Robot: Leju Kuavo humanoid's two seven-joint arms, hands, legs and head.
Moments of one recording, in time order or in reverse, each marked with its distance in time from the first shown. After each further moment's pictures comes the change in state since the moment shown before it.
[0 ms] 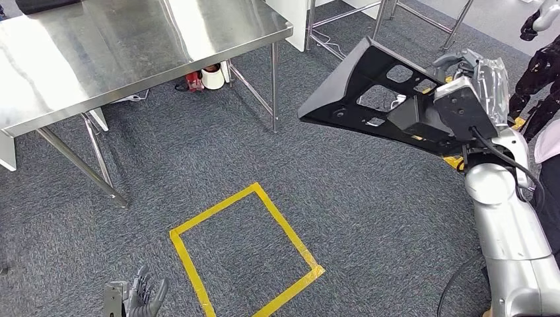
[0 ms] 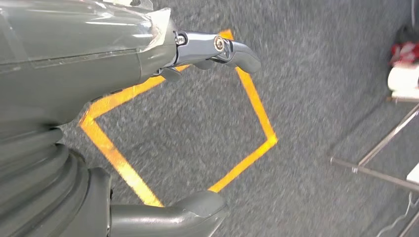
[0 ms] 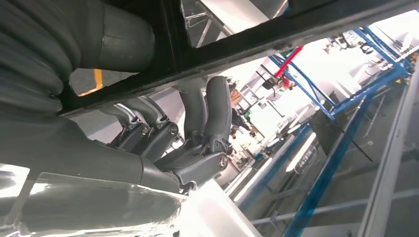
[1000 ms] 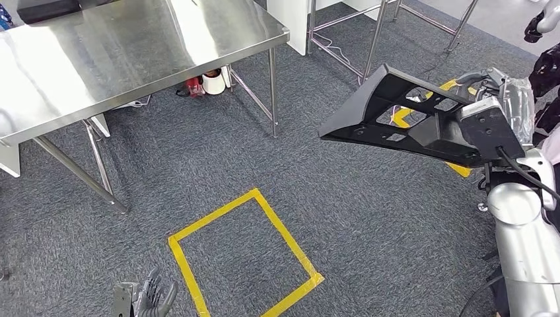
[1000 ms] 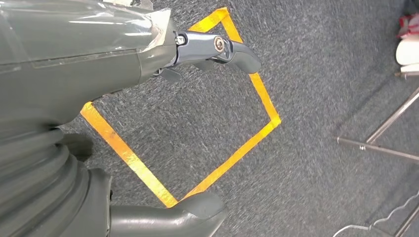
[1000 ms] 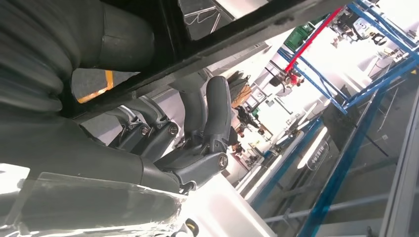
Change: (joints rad) left arm -0.001 0.002 -0.065 0.036 0.021 0.012 0.000; right arm 0.104 -0.057 -0.085 -0.070 -0.039 0.015 -0.018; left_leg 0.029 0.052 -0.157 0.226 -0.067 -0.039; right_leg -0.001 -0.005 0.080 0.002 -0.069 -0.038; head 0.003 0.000
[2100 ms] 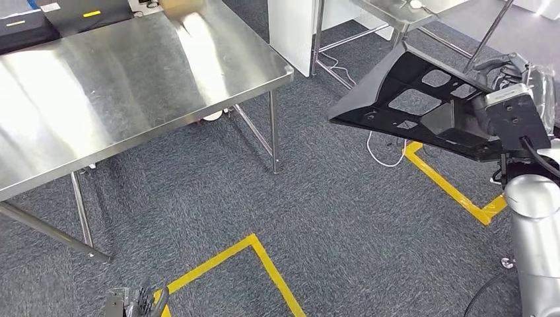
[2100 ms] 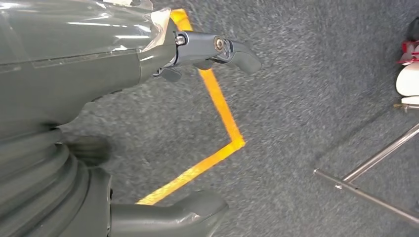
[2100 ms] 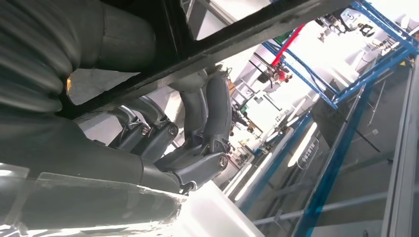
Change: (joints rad) left arm -0.025 0.035 0.023 0.116 0.077 0.011 0.000; right arm -0.039 -0.038 0.001 0.003 -0.065 -0.001 -0.005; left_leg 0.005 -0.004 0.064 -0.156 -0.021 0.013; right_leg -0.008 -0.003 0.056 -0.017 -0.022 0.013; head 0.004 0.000
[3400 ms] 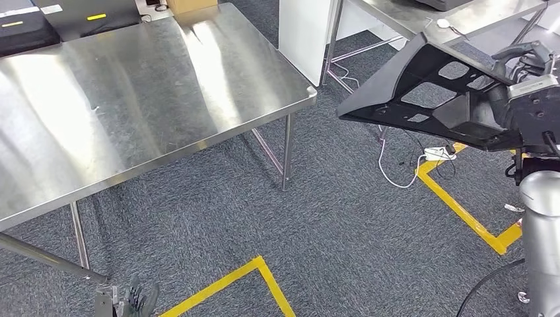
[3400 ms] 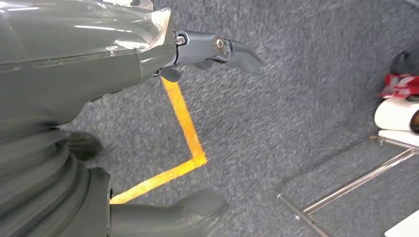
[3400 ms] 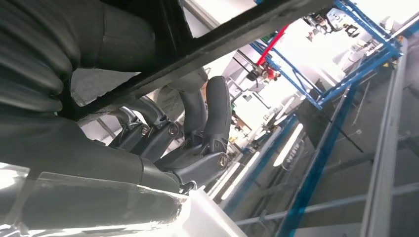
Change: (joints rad) left arm -0.020 0.005 0.046 0.015 0.036 -0.009 0.000; right arm -0.026 -0.023 -0.023 -0.024 -0.035 0.004 0.002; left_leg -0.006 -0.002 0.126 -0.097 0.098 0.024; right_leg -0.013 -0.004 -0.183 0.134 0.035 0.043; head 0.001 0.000
